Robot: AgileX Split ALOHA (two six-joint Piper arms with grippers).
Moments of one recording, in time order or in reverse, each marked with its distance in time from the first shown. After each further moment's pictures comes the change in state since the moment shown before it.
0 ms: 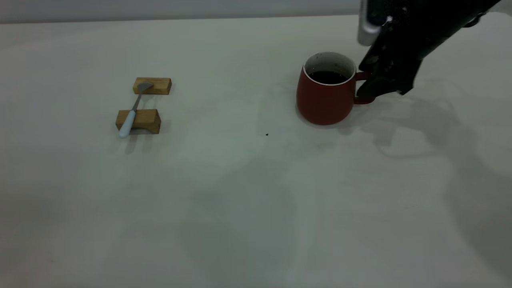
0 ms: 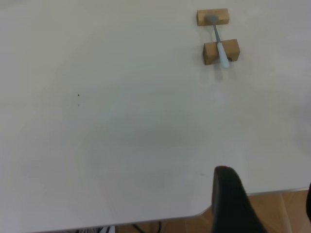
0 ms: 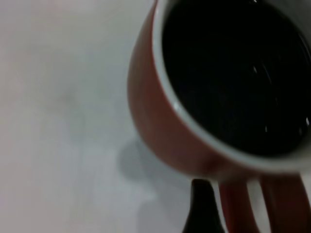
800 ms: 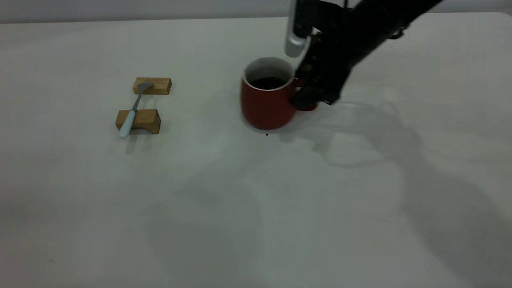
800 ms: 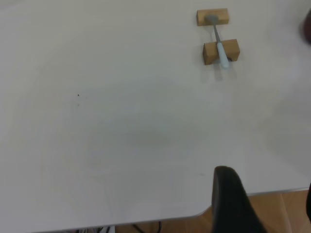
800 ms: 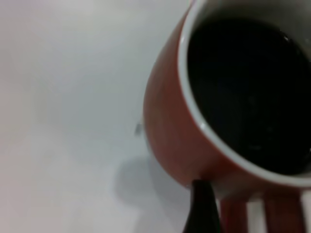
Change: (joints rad) left arm 0.000 0.000 0.000 0.000 0.000 0.000; right arm 0.201 0.045 -0.084 0.169 -0.017 -0.002
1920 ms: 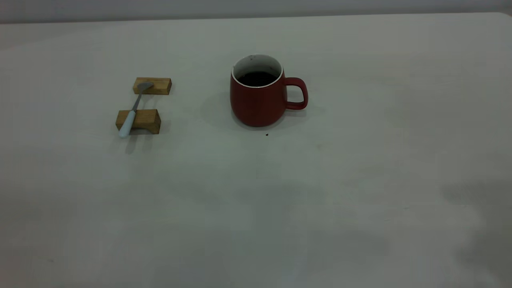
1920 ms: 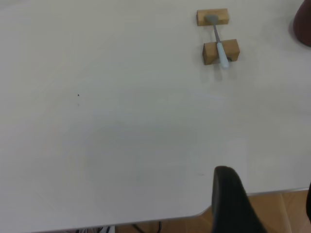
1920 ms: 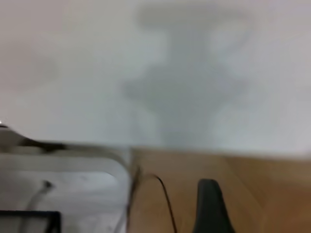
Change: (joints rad) left arm 0.000 0.000 0.000 0.000 0.000 -0.001; right arm -0.163 -1.243 0.730 -1.245 0.627 2.249
